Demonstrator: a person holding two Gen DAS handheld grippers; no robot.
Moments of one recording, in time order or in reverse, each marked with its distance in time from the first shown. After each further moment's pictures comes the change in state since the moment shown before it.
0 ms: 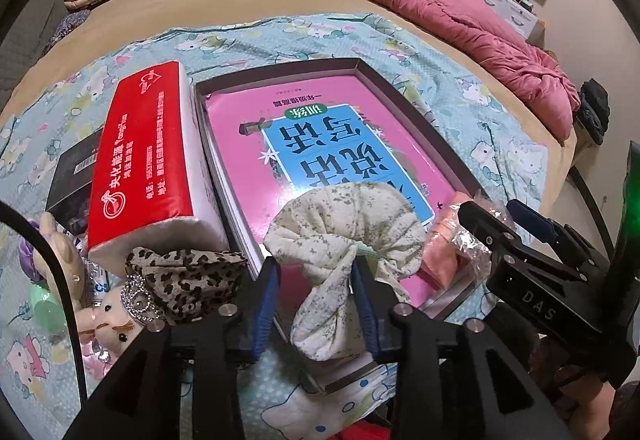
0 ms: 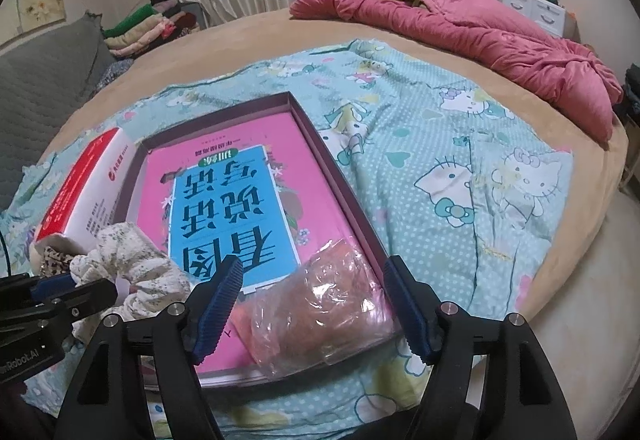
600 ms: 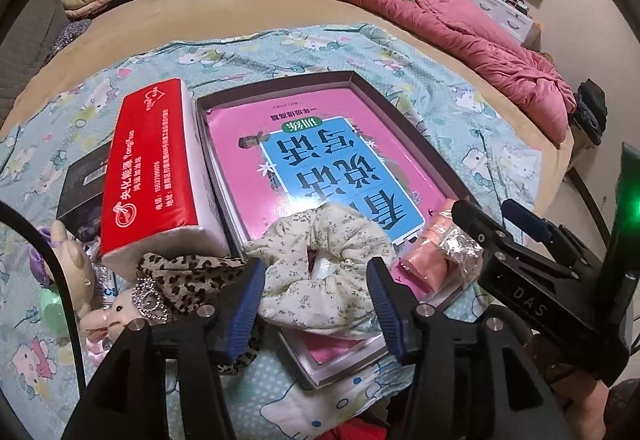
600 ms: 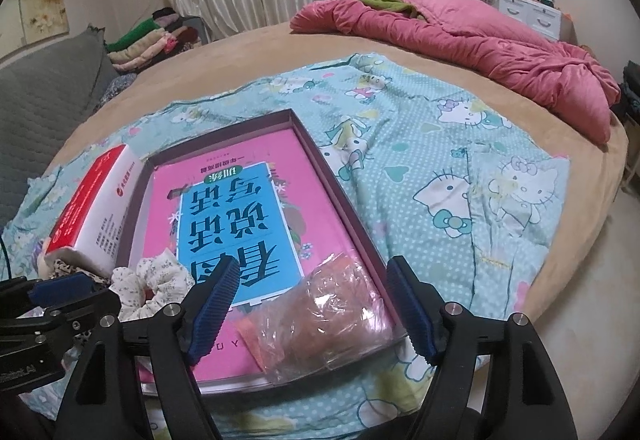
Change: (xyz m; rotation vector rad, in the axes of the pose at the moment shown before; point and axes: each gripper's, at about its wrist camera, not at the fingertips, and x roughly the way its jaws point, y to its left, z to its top) left arm -0.015 -0.005 0.002 0.010 -0.031 0.004; right arm -0.008 -0.001 0.002 0.020 -0.044 0.011
